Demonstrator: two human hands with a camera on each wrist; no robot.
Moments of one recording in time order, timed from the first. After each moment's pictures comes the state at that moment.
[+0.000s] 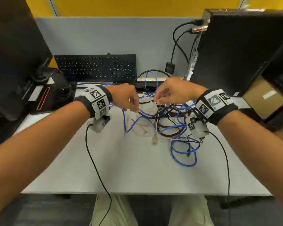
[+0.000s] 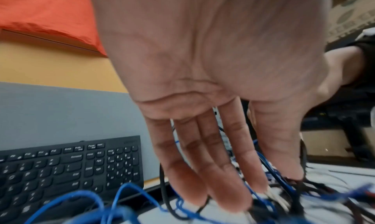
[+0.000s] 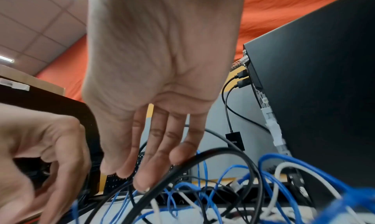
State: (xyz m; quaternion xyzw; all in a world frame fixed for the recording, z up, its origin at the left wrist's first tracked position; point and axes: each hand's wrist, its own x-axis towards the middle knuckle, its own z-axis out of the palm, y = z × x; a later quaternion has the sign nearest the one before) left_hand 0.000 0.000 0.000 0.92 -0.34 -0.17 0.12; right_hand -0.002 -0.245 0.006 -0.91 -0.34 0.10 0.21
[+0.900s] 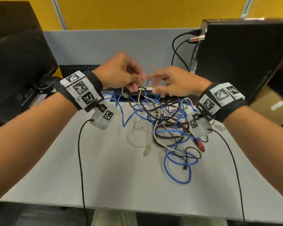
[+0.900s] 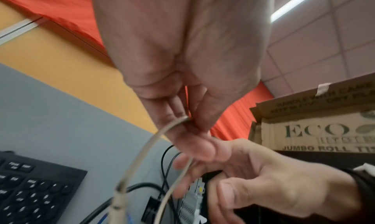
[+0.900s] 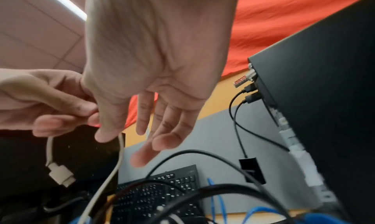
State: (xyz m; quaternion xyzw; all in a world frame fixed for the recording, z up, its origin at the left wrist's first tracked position) left_hand -0.012 -0.030 0.071 0.90 -0.24 0.00 0.37; right_hand 0.011 -0.259 0.041 -0.90 -0.34 0.03 0.27
